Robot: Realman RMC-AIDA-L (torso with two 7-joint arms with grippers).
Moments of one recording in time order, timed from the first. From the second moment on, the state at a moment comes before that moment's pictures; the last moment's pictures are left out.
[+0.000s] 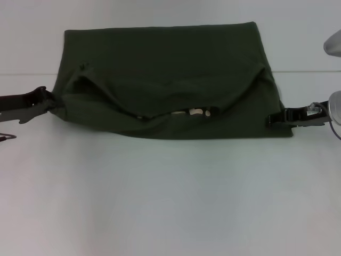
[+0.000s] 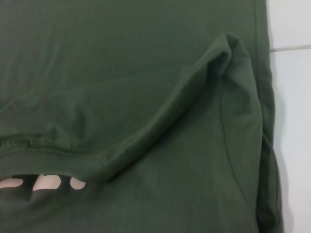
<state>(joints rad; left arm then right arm) -0.64 -1.94 0.60 0.58 2.16 1.06 -2.45 0.87 1.98 -0.88 -0.47 -2.53 -0.87 2.57</state>
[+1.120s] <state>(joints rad) -0.64 -1.95 0.59 0.58 2.16 1.06 -2.44 0.88 1.97 -0.87 -0.45 -2.53 -0.87 2.57</state>
